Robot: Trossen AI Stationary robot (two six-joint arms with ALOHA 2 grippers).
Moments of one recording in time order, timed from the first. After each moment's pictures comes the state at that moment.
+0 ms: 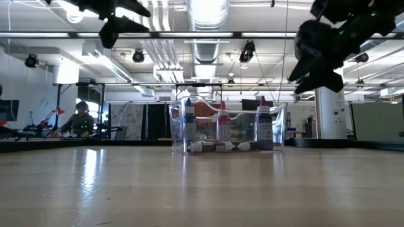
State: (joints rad) left arm 0.23 0.82 0.82 -0.21 -0.09 -0.49; right arm -0.26 0.87 0.55 -0.39 -0.01 0.63
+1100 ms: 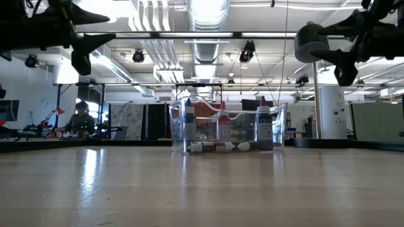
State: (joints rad) left arm 0.23 0.26 0.13 0.35 -0.05 -0.59; right arm -0.26 0.03 0.12 0.00 -0.08 0.72
